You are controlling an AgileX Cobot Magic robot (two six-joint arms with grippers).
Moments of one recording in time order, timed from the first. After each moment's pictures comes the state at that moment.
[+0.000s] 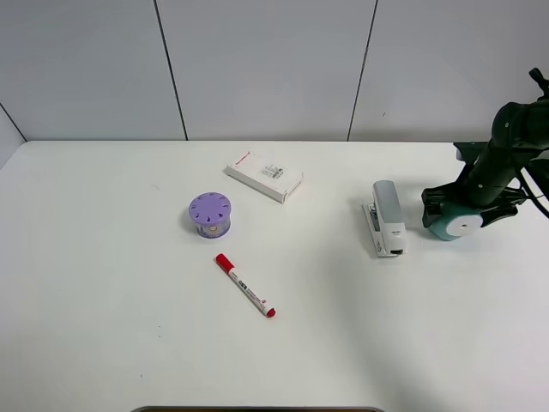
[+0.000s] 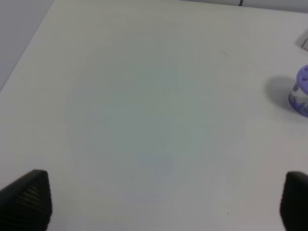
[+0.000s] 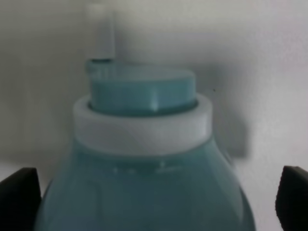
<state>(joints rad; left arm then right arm) -0.01 -0.01 -0.51 0.05 1.06 -0.07 -0.11 2.04 -1.23 0.00 0.67 -0.09</state>
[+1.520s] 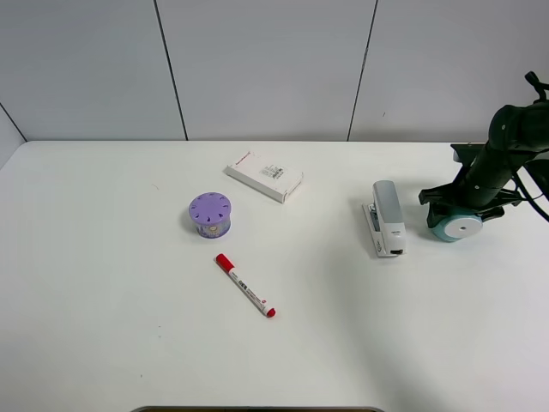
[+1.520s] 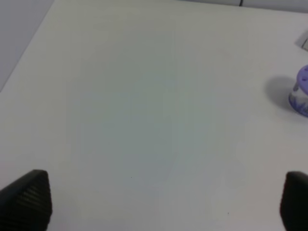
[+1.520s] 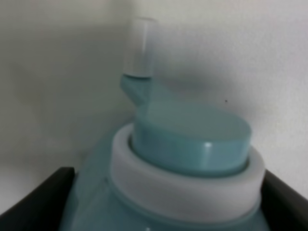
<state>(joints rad) -0.01 -0.01 -0.51 0.05 1.06 -0.07 -0.11 2.06 -1.24 0.01 0.66 -0.10</state>
